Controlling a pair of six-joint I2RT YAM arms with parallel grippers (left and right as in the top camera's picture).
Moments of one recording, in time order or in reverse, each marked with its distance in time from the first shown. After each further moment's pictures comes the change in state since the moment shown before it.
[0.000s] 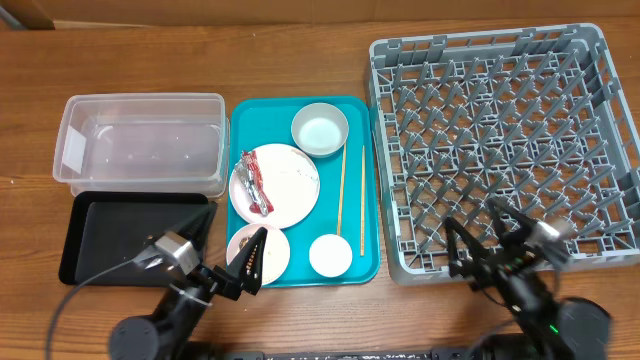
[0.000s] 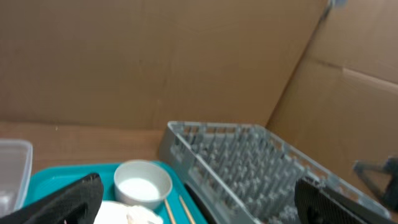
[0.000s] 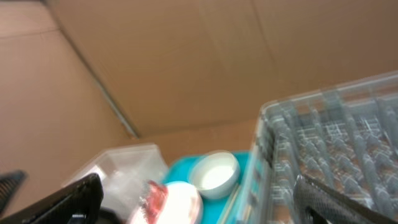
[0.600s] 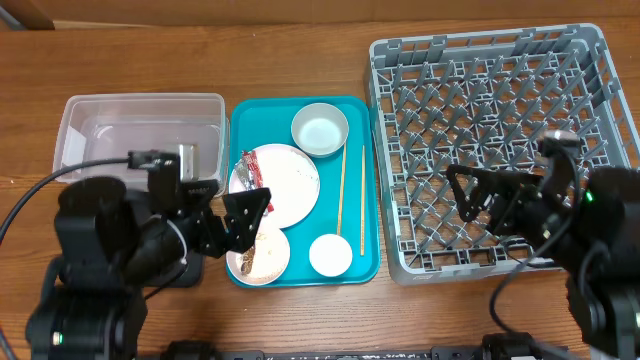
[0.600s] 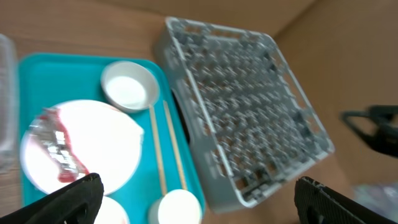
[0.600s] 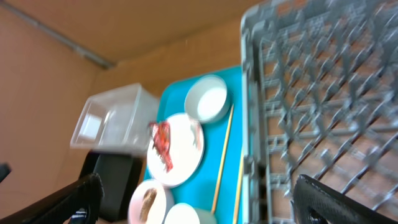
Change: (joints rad) left arm 0.000 0.776 0.901 -0.861 0.107 0.125; right arm 0.000 0.764 0.806 -0.726 -0.035 -0.068
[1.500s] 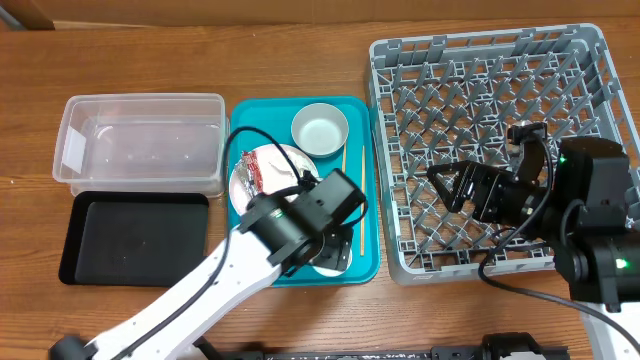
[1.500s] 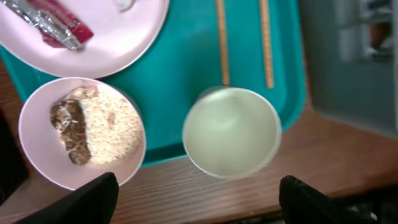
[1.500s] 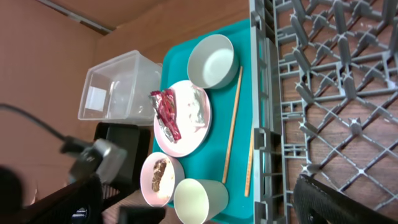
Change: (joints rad) left arm -0.790 0.558 0.006 -0.207 -0.675 -0.343; right arm 0.000 0.138 0.001 -0.053 -0.106 -0.011
